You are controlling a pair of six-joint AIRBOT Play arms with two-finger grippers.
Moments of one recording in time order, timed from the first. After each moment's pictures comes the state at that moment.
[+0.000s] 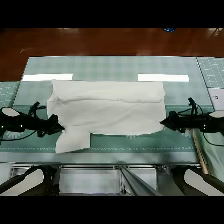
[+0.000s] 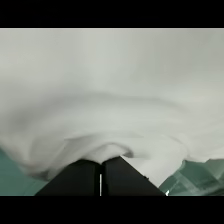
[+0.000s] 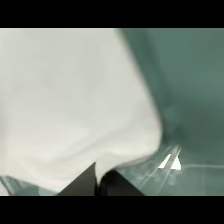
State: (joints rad) left arm 0.34 -1.20 0.54 0.98 -1.11 -1.40; right arm -0.36 -1.16 0.52 -0.74 1.10 1.21
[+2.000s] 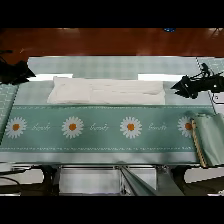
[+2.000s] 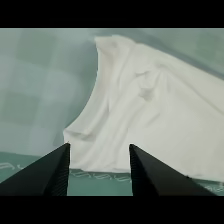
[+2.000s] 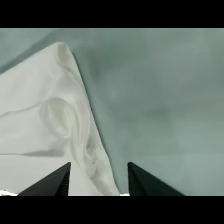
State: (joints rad) left arm 0.35 -1.48 1.43 1.18 -1.23 -1.48; right arm -0.38 -1.66 1.26 -0.87 1.15 1.39
